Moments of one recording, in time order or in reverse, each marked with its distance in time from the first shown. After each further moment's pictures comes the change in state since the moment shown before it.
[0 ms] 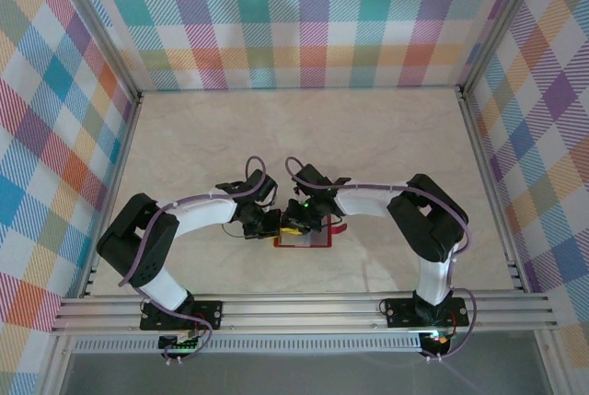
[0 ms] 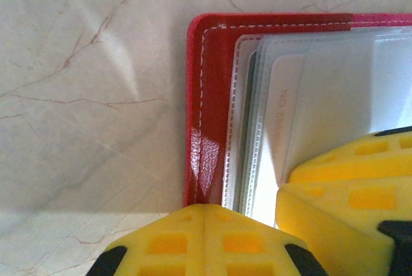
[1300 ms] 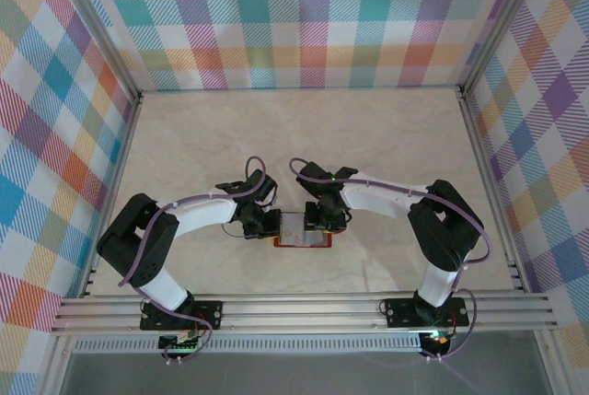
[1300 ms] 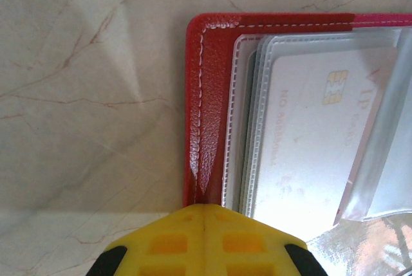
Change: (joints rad) left arm 0.000 0.000 0.000 0.000 0.001 0.000; right arm 0.000 -0.097 0.082 -0.452 0.316 -0.157
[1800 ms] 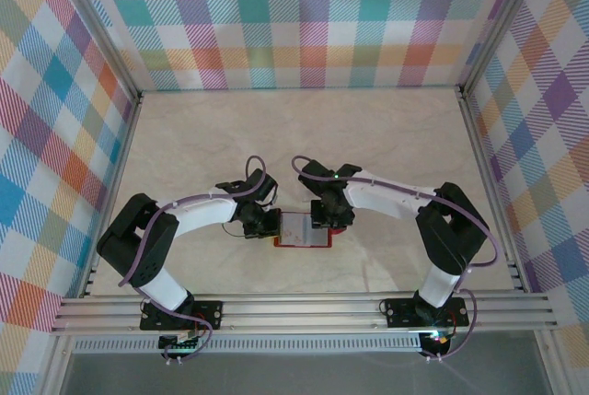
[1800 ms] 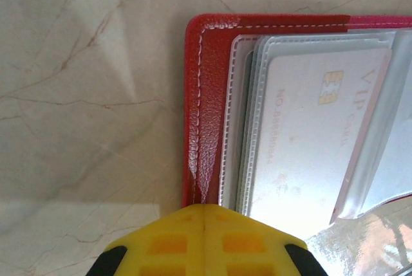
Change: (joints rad) left arm 0.000 -0.007 0.015 -0.018 0.000 0.000; right arm 0.000 -0.037 0.038 -0.130 0.138 -0.026
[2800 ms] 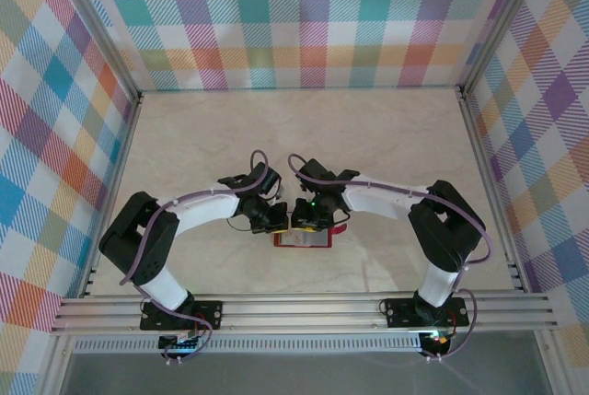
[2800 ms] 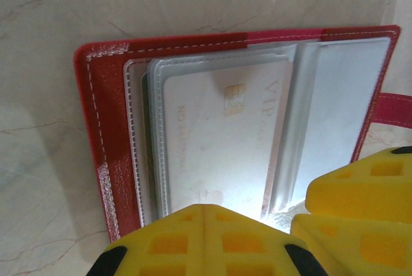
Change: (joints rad) left arm -0.008 0.038 0.055 0.020 0.091 -0.016; right arm -0.009 0.040 -0.077 0.356 -0.360 0.045
